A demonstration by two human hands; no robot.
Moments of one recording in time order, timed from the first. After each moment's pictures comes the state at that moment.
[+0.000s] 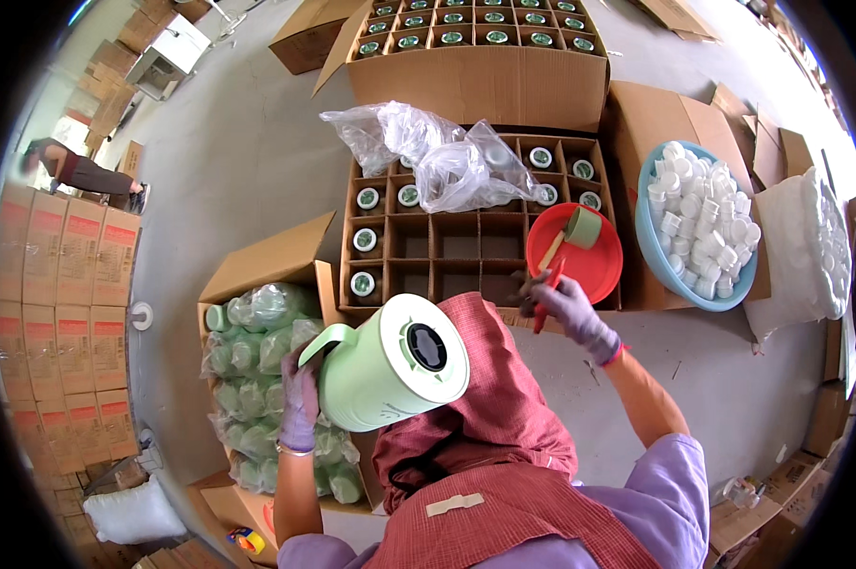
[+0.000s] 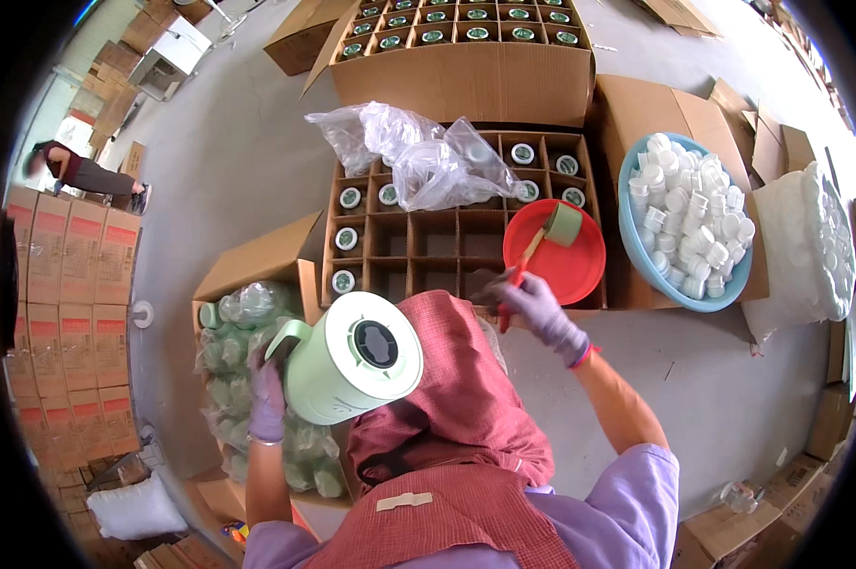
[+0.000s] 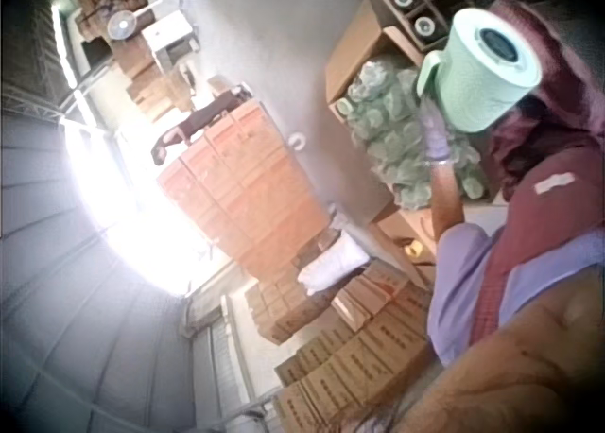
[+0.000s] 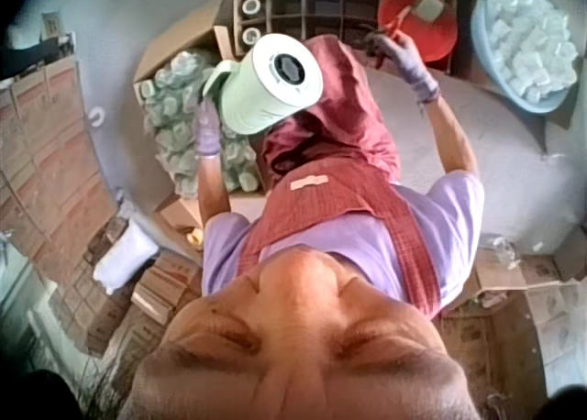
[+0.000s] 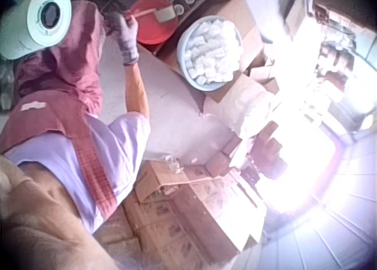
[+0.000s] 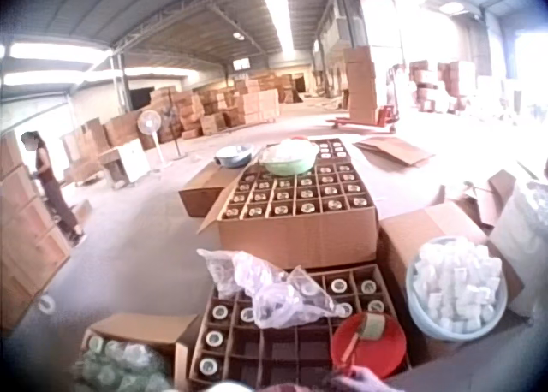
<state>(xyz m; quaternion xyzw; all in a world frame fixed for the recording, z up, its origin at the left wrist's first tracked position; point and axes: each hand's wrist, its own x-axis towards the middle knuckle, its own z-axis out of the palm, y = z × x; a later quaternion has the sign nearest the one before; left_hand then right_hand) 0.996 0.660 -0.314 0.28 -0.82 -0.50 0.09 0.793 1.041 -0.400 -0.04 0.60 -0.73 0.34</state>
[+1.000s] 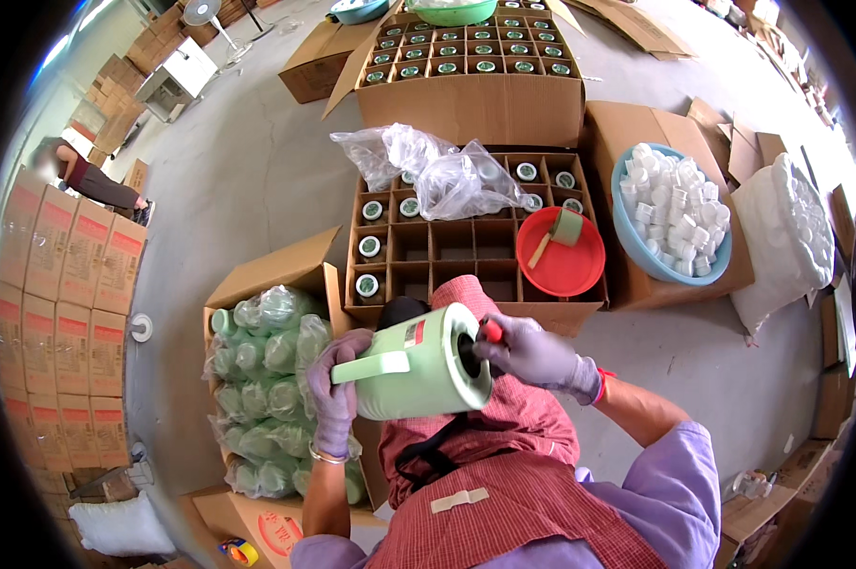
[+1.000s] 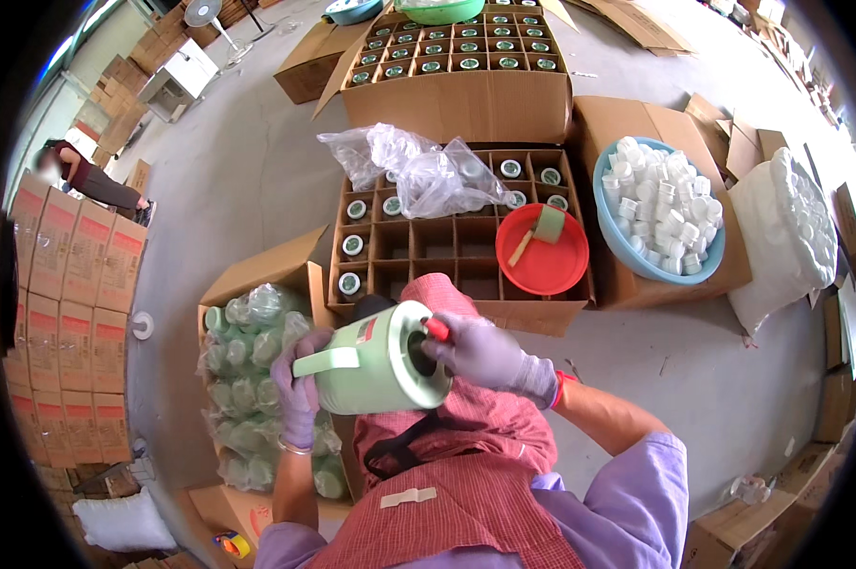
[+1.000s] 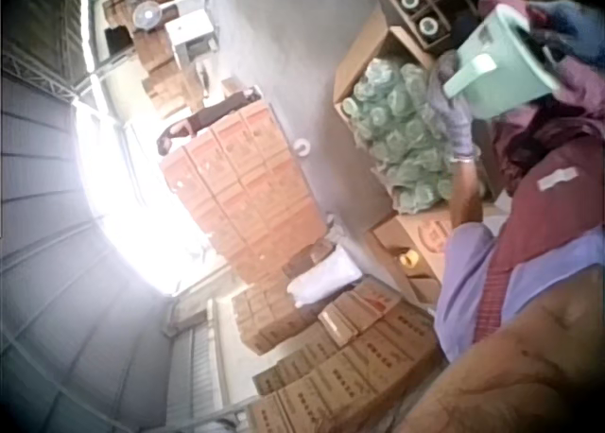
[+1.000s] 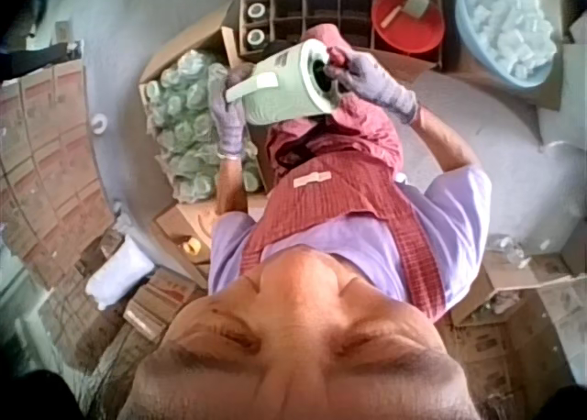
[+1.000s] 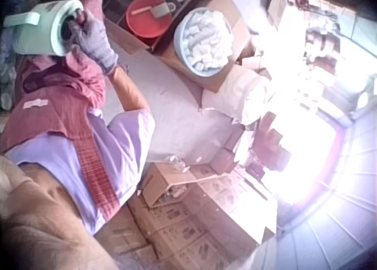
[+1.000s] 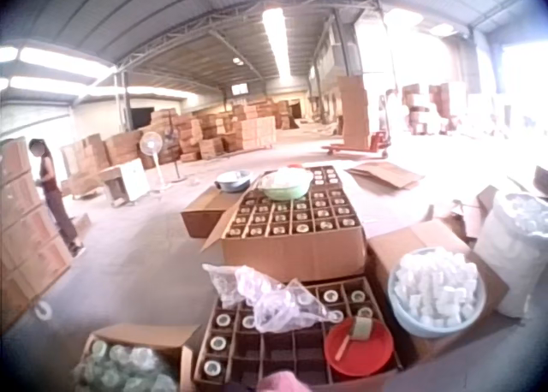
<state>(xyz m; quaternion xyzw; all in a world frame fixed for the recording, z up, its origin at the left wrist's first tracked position) 1.019 0.725 -0.275 0.09 -0.84 -0.51 0.17 0.903 0.996 -0.268 -0.25 0.76 -0.52 0.30</state>
